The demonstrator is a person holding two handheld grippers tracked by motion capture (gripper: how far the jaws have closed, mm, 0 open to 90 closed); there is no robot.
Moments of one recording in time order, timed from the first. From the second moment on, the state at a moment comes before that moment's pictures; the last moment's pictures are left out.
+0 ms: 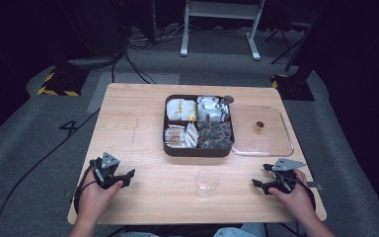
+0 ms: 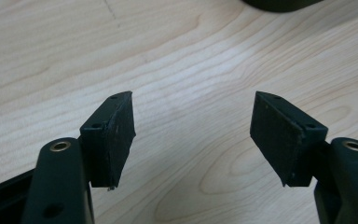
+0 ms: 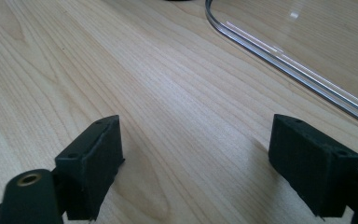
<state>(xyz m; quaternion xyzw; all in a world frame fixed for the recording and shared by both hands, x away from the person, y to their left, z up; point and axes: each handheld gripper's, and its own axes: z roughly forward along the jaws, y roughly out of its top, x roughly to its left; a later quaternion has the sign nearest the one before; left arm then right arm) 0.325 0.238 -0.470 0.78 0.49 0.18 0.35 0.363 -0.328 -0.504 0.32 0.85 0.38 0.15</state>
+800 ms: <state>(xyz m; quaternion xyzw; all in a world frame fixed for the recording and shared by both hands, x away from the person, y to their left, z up) 0.360 0.208 -0.404 0.80 0.41 0.16 0.40 0.364 -0.329 -0.504 0.32 0.86 0.38 0.14</state>
